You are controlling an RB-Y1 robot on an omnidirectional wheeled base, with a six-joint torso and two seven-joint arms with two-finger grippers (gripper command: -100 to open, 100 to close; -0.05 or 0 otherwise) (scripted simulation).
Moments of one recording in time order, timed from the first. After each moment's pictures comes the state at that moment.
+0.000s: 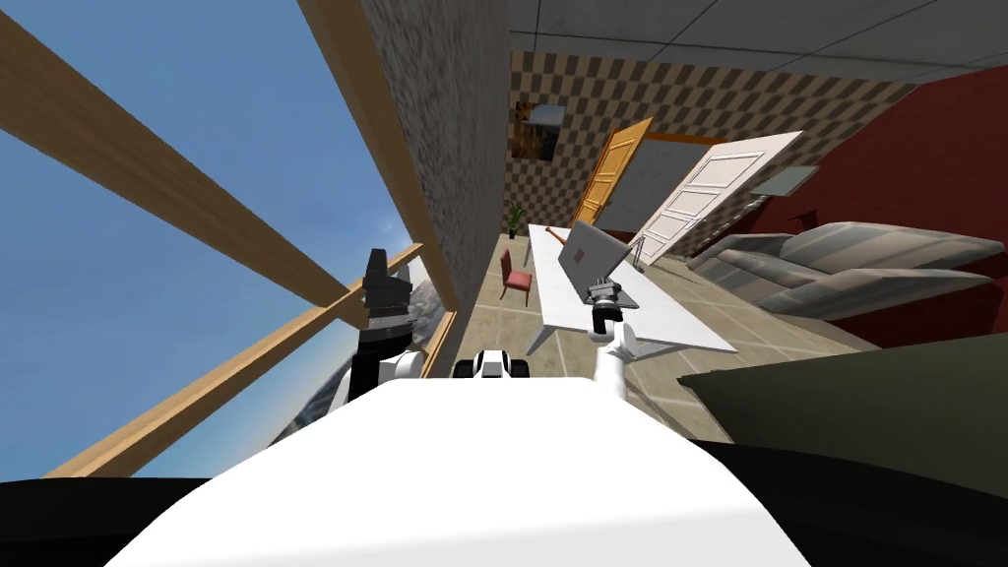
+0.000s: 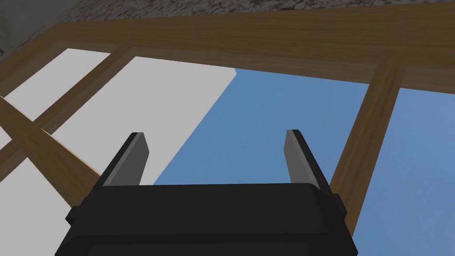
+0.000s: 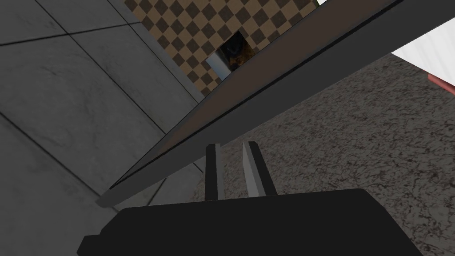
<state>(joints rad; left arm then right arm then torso) 0.55 -0.05 -0.04 -2.34 -0.07 -0.38 -0.10 -0.09 -0.18 -0.60 -1.50 1.05 -0.24 1.26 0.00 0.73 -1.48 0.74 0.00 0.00</state>
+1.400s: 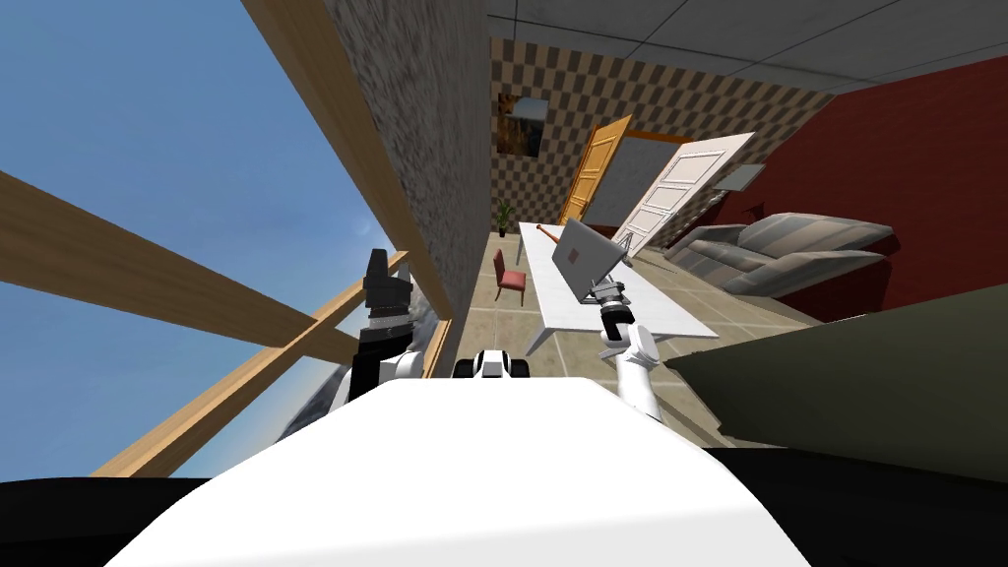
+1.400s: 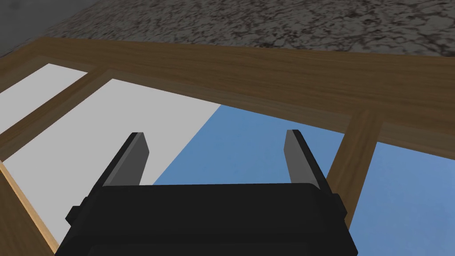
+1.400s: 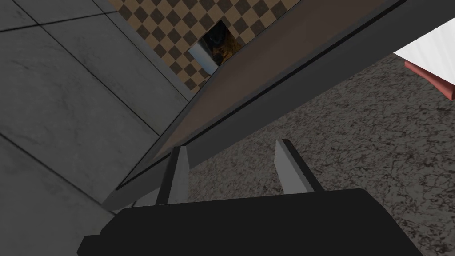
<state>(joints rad) 0.56 -0.05 -0.05 -2.34 -0.07 -0.38 -0.10 0.01 -0.37 -0.49 -1.51 0.98 -0.32 1.10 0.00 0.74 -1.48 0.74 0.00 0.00</state>
